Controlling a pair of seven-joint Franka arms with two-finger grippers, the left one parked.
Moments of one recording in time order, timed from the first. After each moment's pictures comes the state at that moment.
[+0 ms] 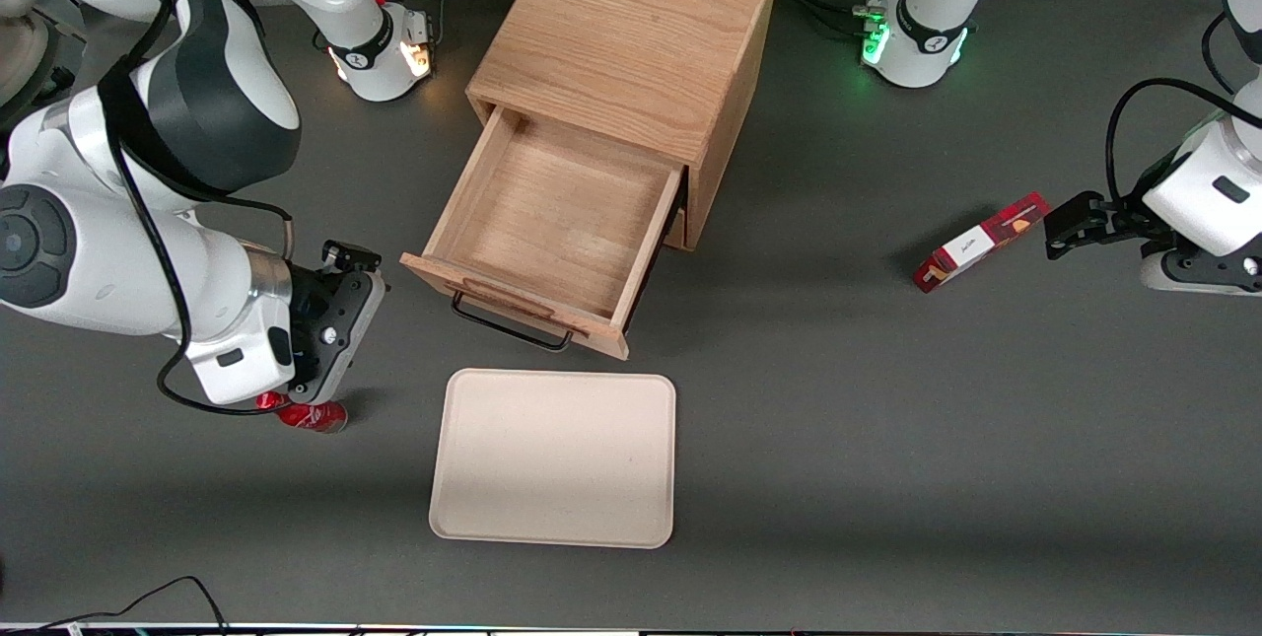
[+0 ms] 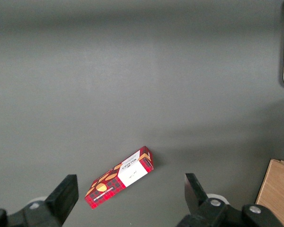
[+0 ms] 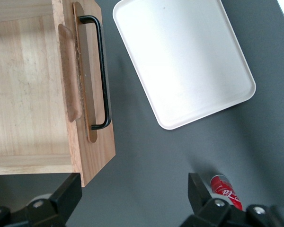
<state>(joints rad) 0.18 0.60 0.16 -0.92 0.06 1.41 -0.77</state>
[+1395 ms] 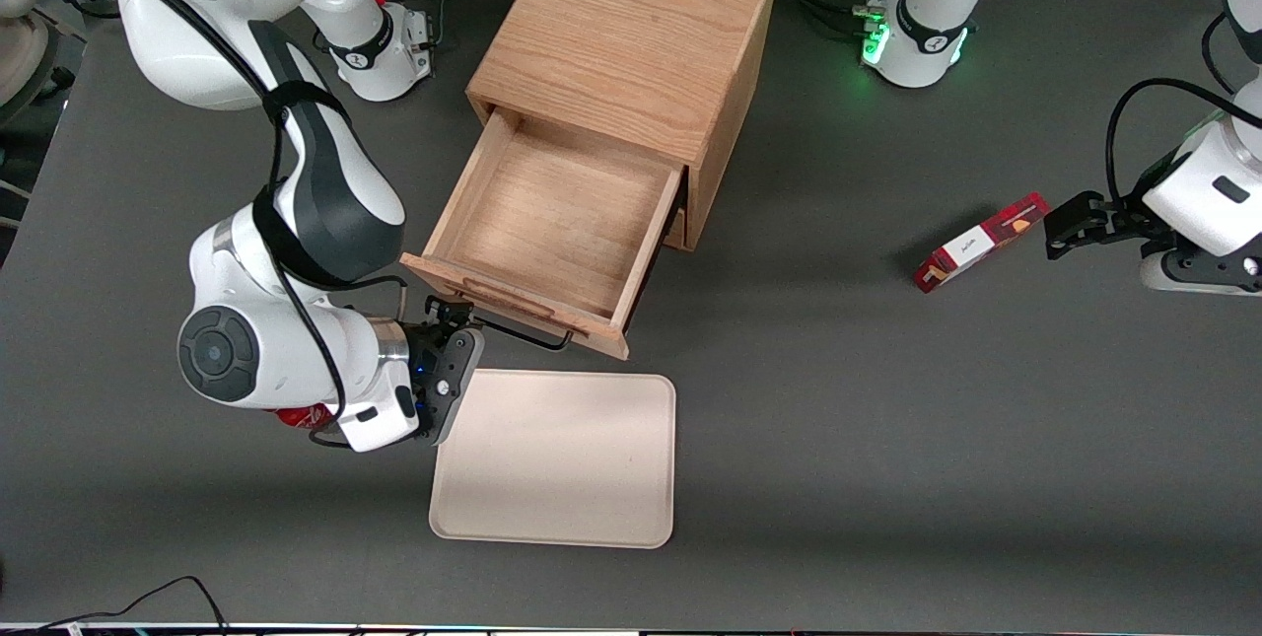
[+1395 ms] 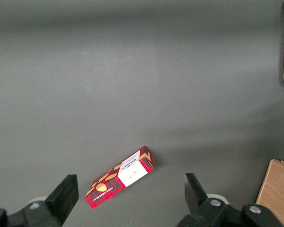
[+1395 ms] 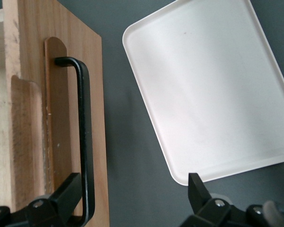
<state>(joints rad) 0.20 0.79 0.24 -0.92 0.10 1.57 -0.76</state>
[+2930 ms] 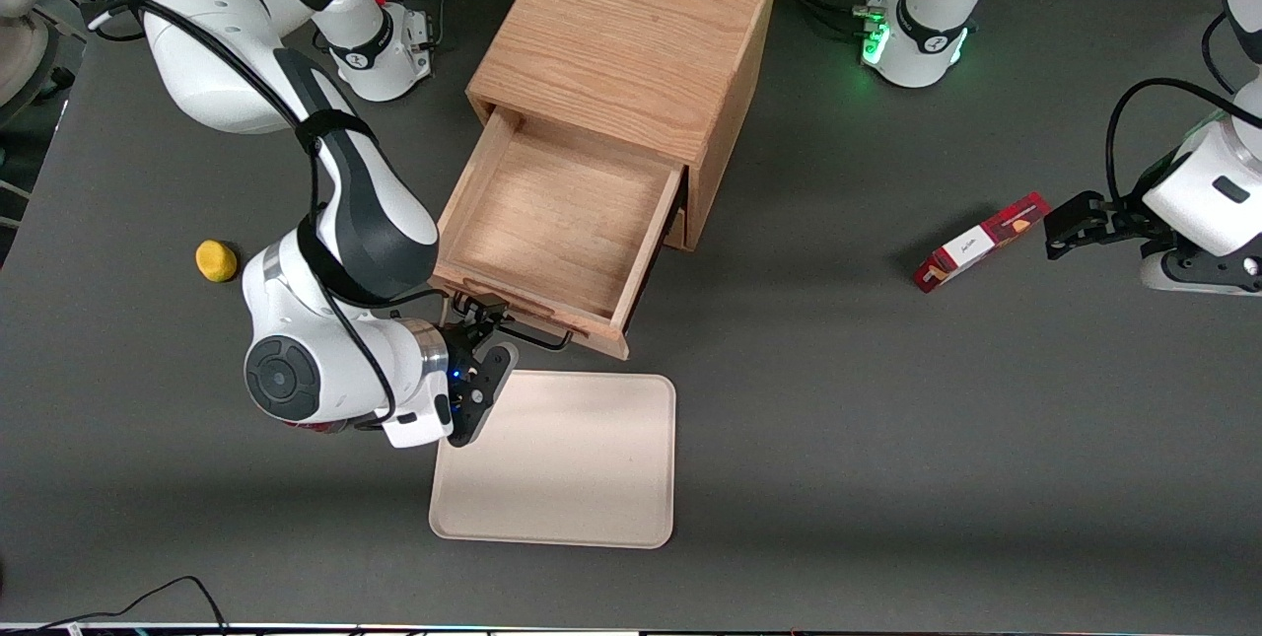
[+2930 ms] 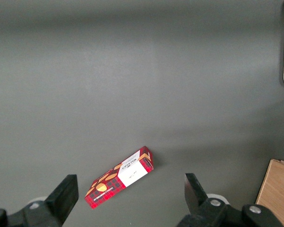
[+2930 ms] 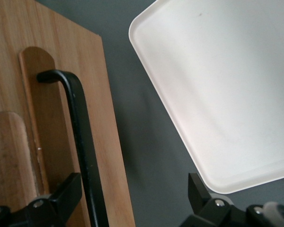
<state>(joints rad) 0.20 0.85 0.28 -0.93 0.12 1.55 -0.59</state>
